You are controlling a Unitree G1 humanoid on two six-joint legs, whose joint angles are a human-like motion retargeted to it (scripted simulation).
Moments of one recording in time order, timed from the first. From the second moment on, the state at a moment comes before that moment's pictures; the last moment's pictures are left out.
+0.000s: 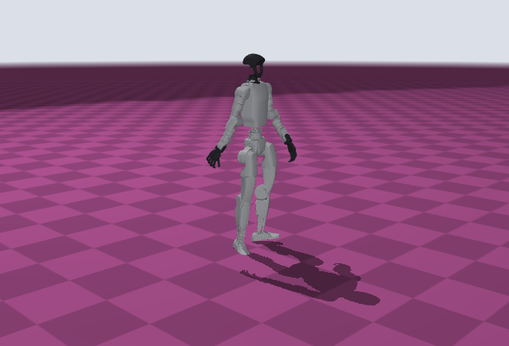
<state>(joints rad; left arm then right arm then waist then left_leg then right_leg) -0.18 0.09 -0.11 1.15 0.32 -0.09 -0.18 0.23 -0.25 -0.05 1.70 -0.14 0.24 0.06 0.01 -0.04 -0.06 0.00 -0.01 0.41 0.04 -0.27 -0.05 0.09 -0.15 -0.54 -0.03 0.08 0.07</state>
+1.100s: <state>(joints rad) -0.18 0.01 -0.10 1.04 0.11 -0.10 -0.27 0.23 -0.26 -0.12 1.70 -0.09 0.23 0.02 0.04 -0.03 -0.04 0.03 -0.01 0.45 0.04 -0.27 -0.06 0.09 -0.16 -0.51 -0.03 0.08 0.05</state>
